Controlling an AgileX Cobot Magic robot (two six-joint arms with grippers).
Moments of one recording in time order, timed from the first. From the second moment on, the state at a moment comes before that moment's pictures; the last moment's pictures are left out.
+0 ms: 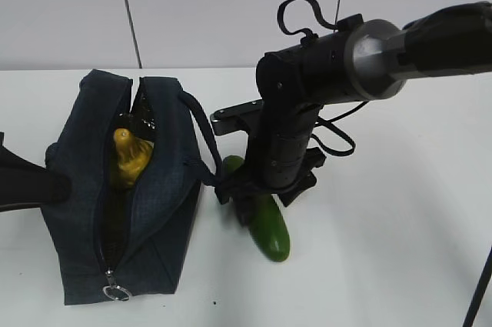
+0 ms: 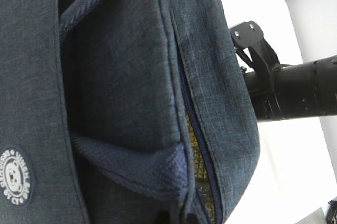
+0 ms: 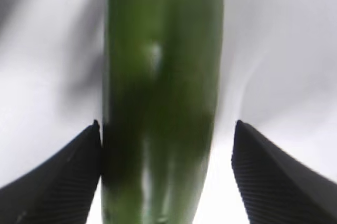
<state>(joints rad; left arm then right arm) 0.01 1.11 -0.56 -1.07 0.89 0.73 0.56 2.12 -1.48 0.07 0.84 0.10</state>
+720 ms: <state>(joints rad) 0.01 1.11 -0.56 -1.07 0.90 0.73 0.56 2.12 -1.49 -0.05 0.90 0.12</state>
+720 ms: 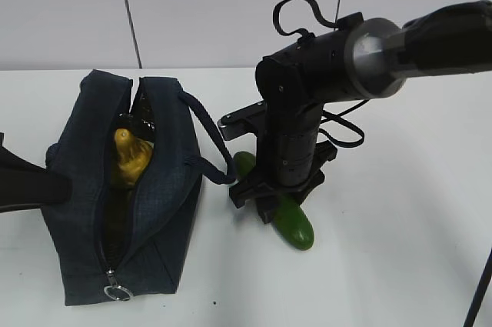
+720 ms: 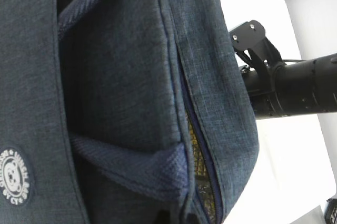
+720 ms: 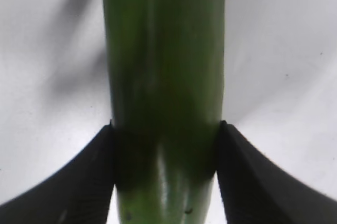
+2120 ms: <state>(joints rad) 0.01 1.11 -0.56 -1.07 0.91 0.73 0.56 1.68 -1.49 -0.09 0.91 0.11</state>
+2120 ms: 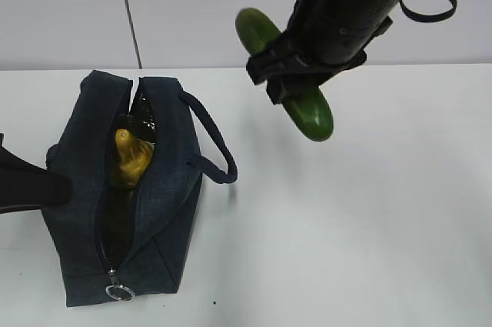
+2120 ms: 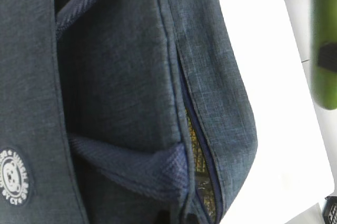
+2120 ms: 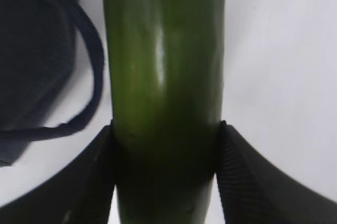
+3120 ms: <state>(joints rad) 0.01 1.11 -0.56 -1.07 0.91 0.73 0.56 1.99 -1.49 1.15 0.82 -0.65</state>
